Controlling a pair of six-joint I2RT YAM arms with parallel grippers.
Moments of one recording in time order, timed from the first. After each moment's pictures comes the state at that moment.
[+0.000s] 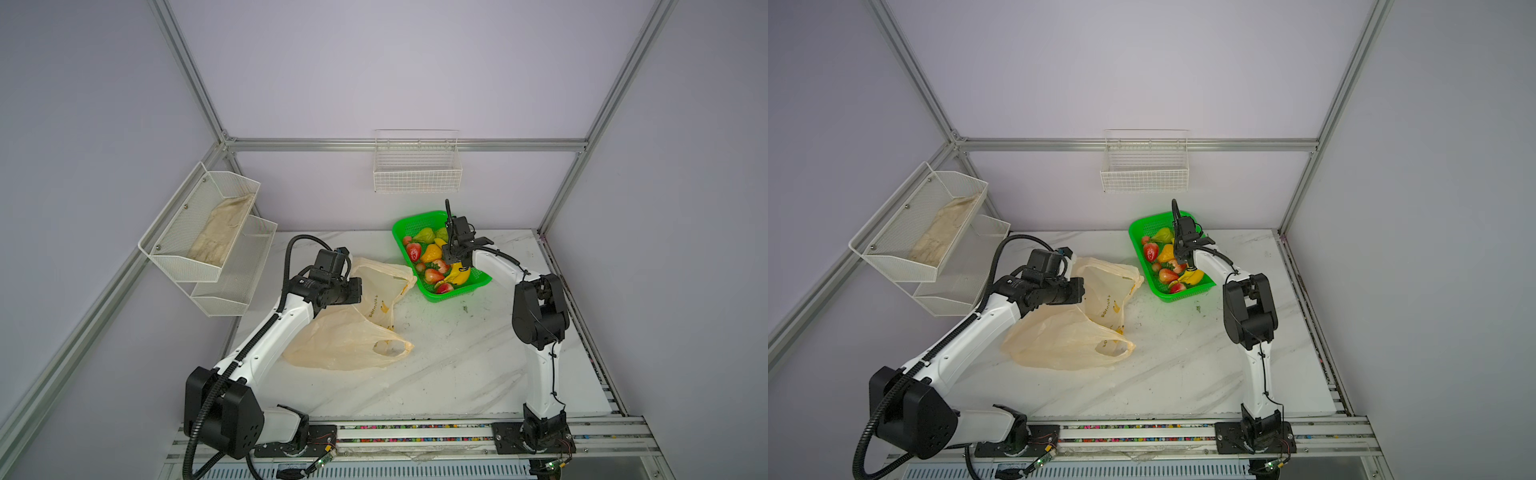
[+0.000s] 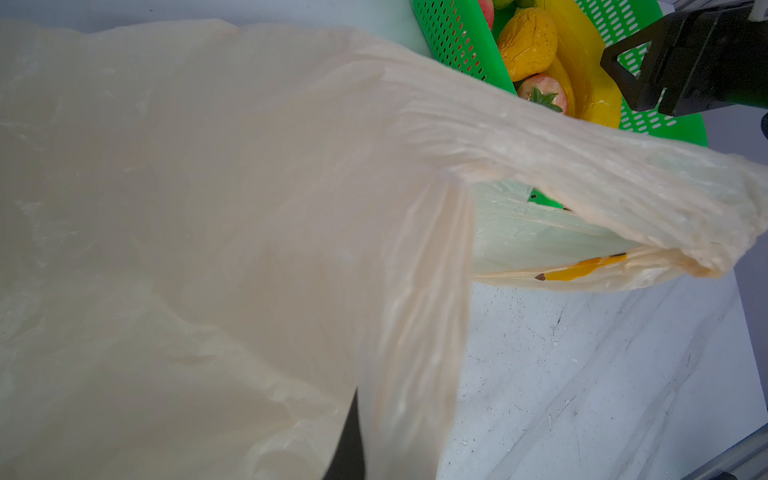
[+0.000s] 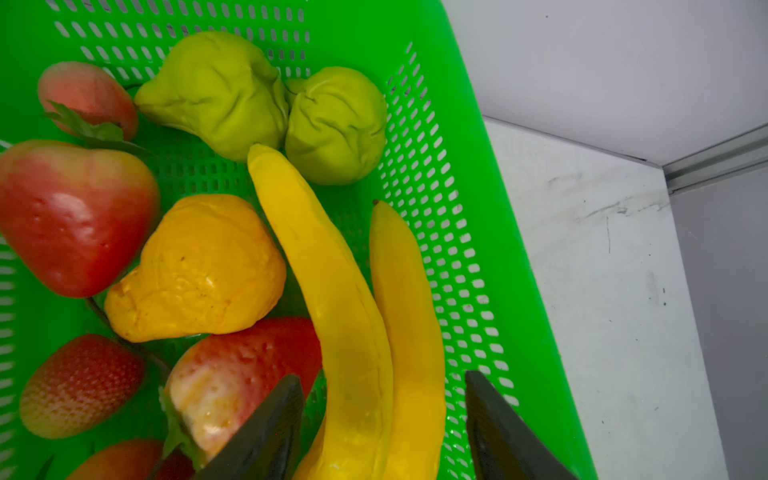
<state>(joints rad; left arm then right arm) -0.33 1.36 1.17 -0.70 0.10 -0.36 0.37 2.14 1.78 -0.50 0.37 0.04</state>
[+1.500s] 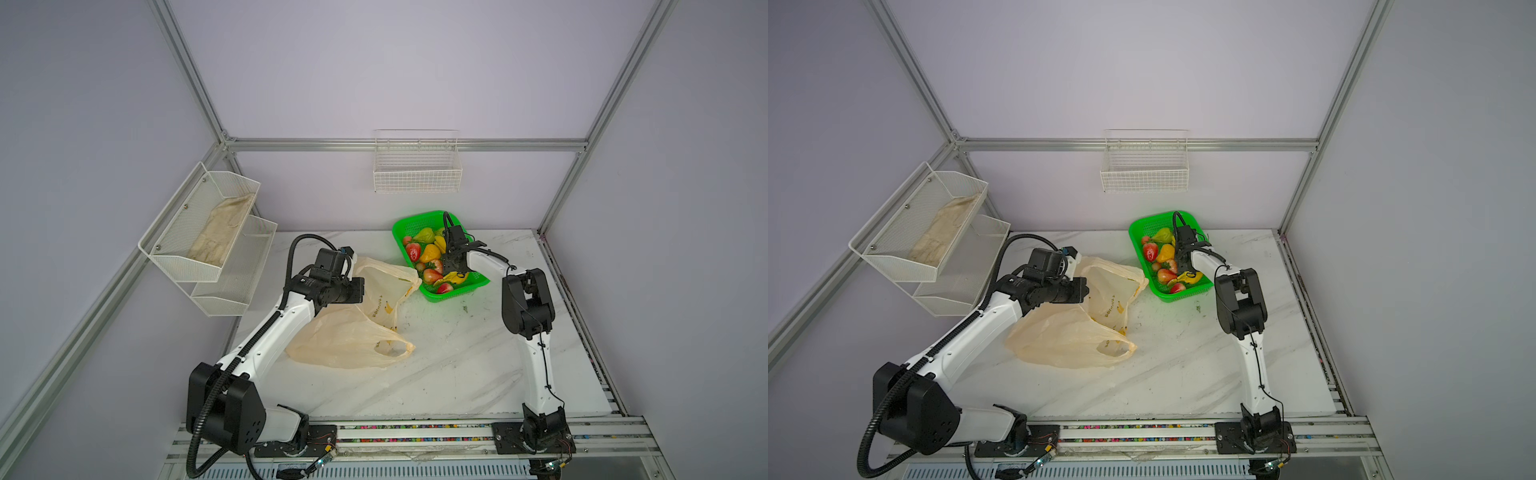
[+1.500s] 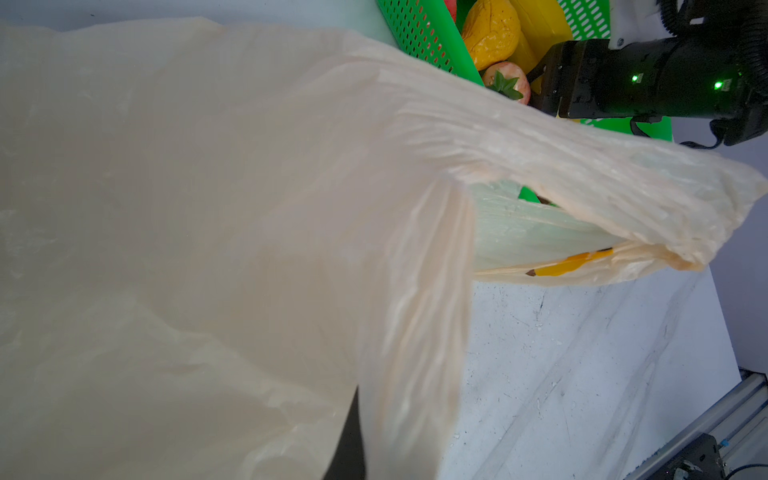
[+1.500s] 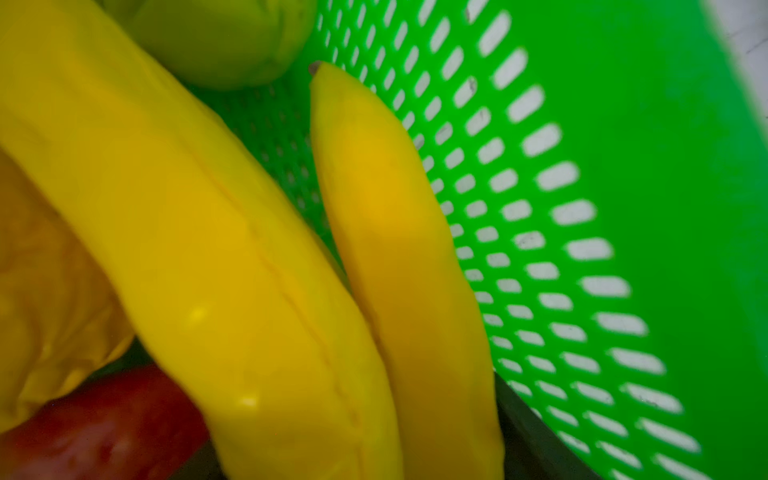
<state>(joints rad) -0.33 1.38 1.17 -0.67 0.18 -0.31 0.33 2.31 1.85 -0.59 0.36 0.28</state>
